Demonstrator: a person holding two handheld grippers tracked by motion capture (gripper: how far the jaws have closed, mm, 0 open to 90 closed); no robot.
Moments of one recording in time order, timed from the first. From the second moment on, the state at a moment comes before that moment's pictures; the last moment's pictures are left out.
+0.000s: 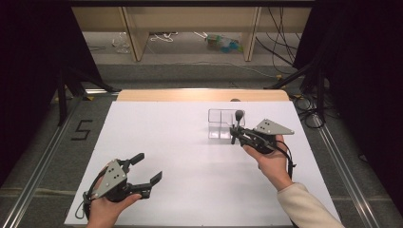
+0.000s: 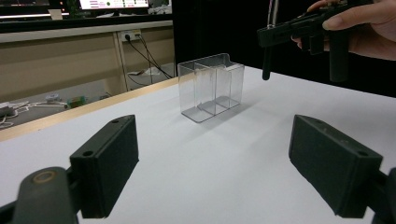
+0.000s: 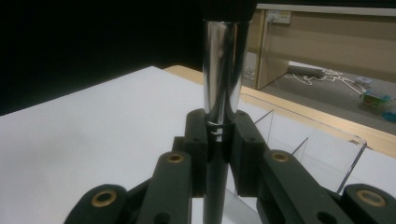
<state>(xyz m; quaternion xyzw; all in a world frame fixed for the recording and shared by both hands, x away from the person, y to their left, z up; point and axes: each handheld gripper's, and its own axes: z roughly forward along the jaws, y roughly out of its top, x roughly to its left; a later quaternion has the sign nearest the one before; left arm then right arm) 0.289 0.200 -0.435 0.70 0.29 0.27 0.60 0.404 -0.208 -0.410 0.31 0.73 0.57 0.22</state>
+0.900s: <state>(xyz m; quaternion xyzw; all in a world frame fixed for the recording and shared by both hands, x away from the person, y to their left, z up) 0.289 0.200 -0.435 0.70 0.29 0.27 0.60 0.407 -0.215 -0.407 0.32 0.73 0.56 0.23</state>
